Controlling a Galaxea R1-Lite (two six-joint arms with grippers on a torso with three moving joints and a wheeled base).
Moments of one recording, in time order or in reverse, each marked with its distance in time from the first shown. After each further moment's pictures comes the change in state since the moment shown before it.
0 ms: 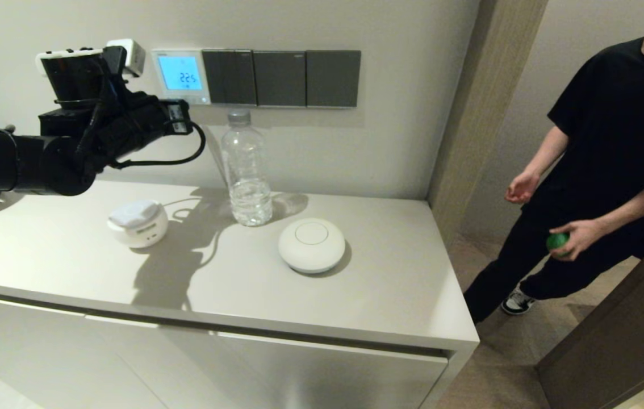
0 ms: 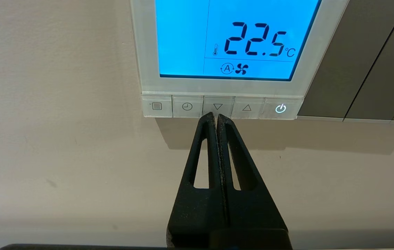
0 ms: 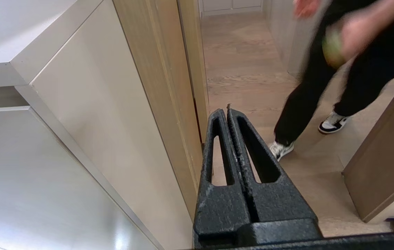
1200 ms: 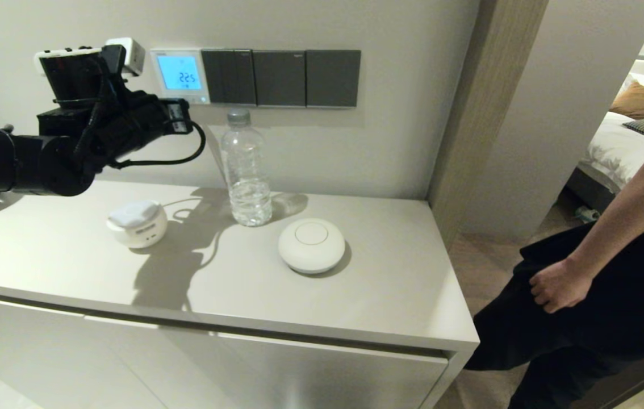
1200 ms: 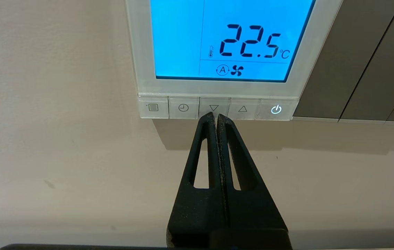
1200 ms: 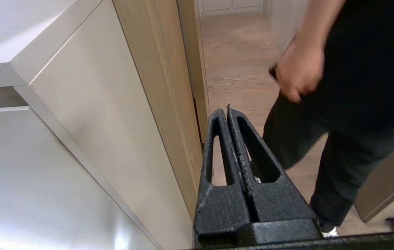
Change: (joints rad) left arm 0.000 -0.007 0.006 -0.002 0.000 0.001; right arm 0.000 0.000 0.000 0.000 0.000 0.000
